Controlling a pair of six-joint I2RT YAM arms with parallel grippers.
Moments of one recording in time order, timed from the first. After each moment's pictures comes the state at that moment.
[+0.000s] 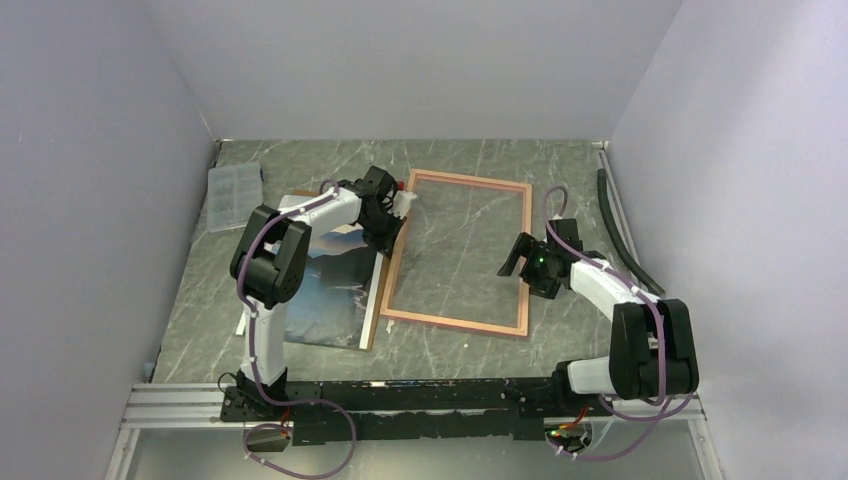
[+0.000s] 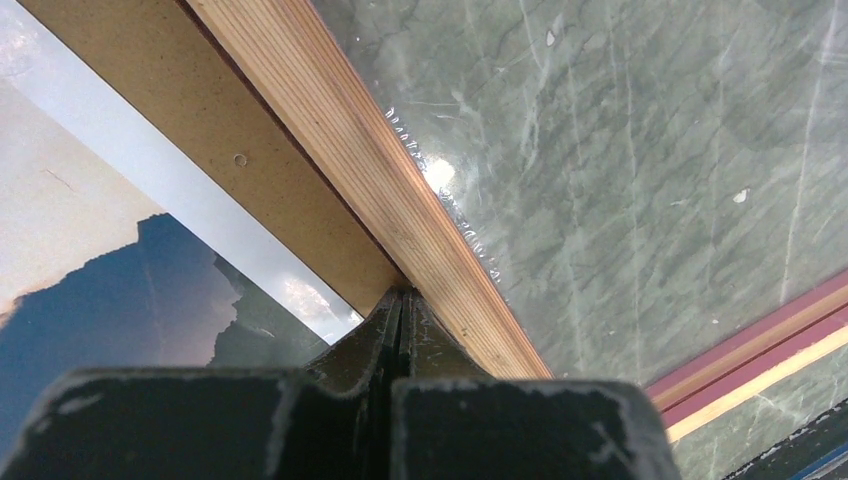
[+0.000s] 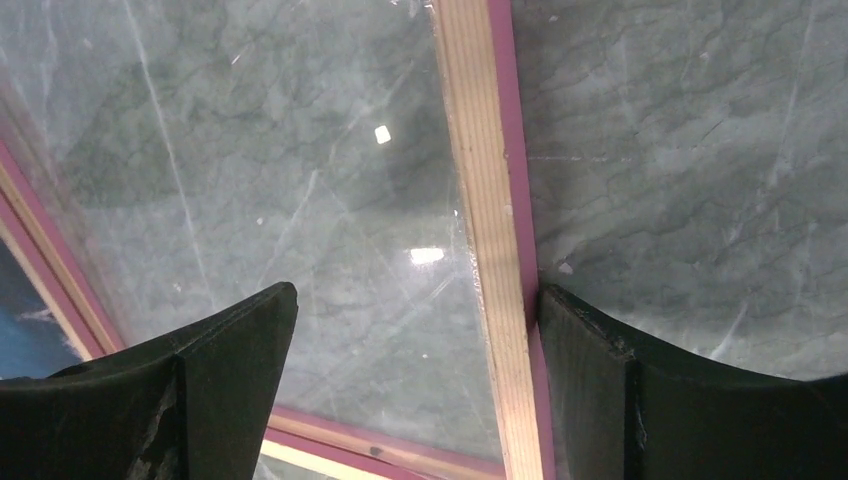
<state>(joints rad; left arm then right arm) -0.49 2.05 1.48 -0.65 0.30 0.12 0.09 1.35 0.64 -0.33 -0.19 0.59</state>
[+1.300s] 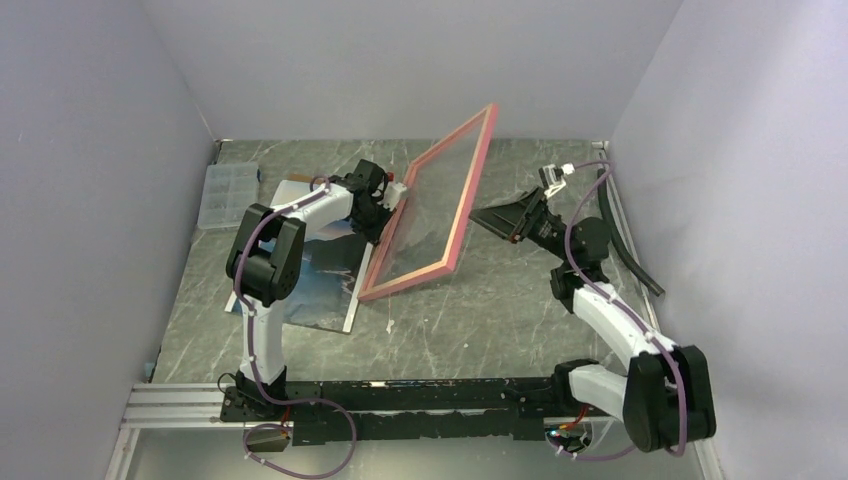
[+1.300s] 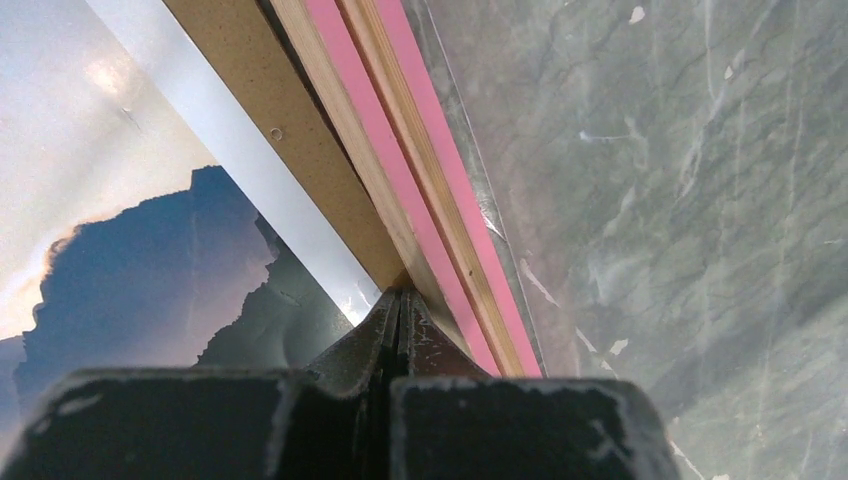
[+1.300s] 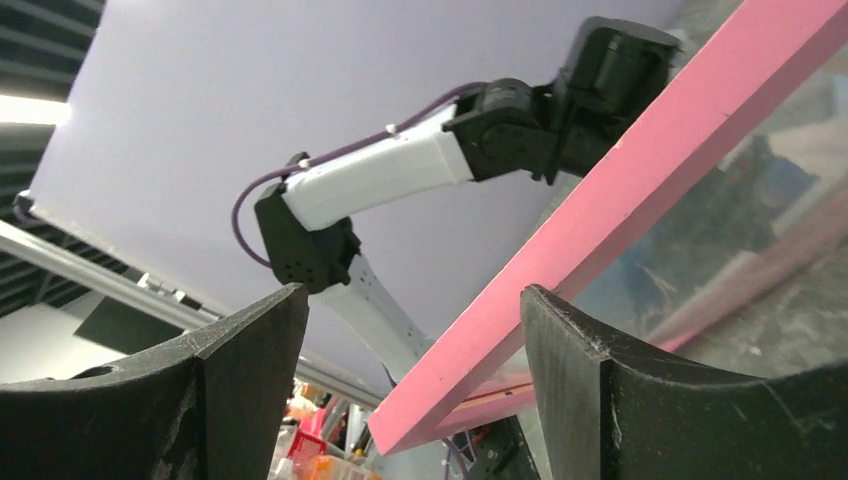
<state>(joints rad) -0.44 2.06 1.49 -0.61 0.17 0.19 0.17 1.09 0.53 0.89 -0.86 1.30</state>
